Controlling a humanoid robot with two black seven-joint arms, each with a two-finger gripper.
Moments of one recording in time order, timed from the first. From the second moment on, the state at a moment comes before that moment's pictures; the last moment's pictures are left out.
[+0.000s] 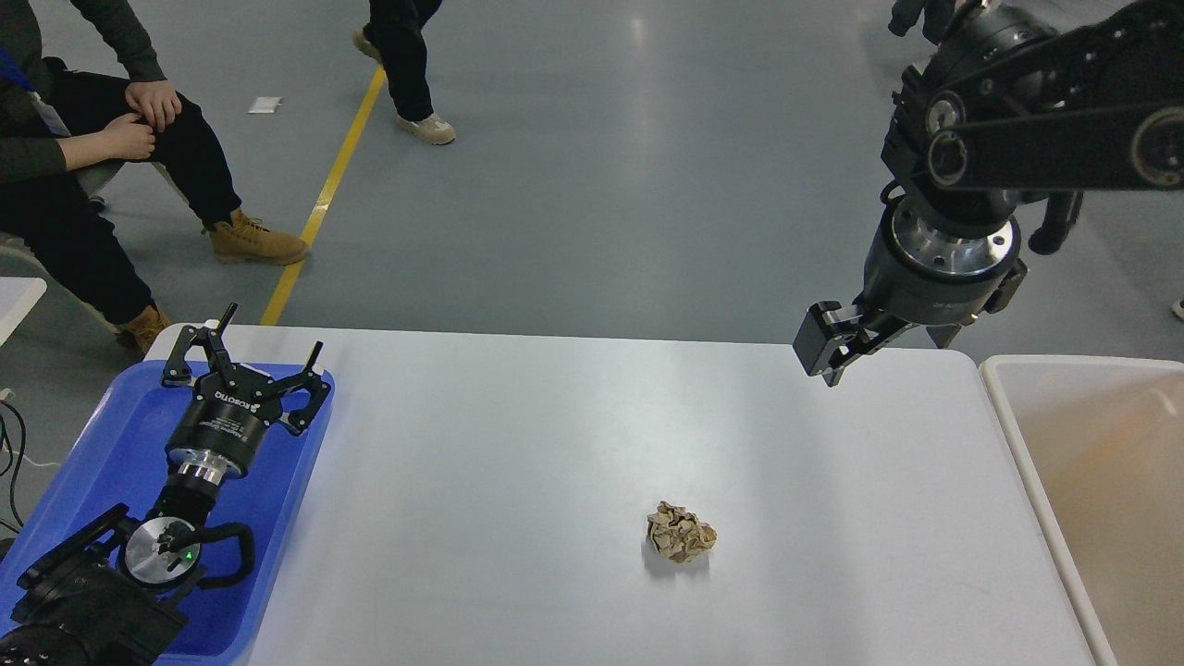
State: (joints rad) left arm -0.47 0.33 -0.96 -0.46 -0.12 -0.78 -0.36; right arm 2.39 -0.17 -1.15 1.47 -0.19 0.71 -0.18
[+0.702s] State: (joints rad) left arm -0.47 0.33 -0.96 -0.46 -0.12 -0.78 -0.36; right arm 2.37 -0.15 -1.24 1.45 0.03 0.75 -0.18
